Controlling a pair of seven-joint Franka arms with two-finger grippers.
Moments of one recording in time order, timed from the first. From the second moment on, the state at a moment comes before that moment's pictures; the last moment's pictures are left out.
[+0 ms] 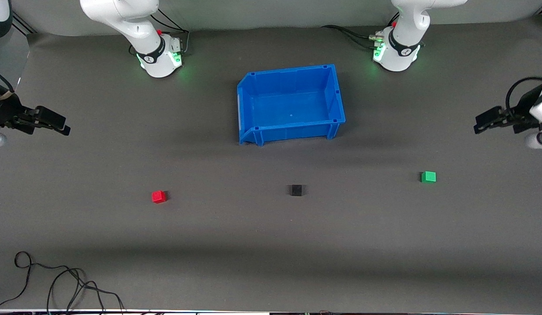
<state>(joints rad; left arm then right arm) 0.02 0.03 0.03 -1.70 -0.02 1.66 0.03 0.12 0.02 -0.13 -1.54 0.02 1.54 0.19</state>
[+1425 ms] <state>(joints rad) 0.02 0.49 0.02 -1.93 -0.02 2.20 0.08 0.04 0.38 -0.18 -1.70 0.53 1.87 1.10</state>
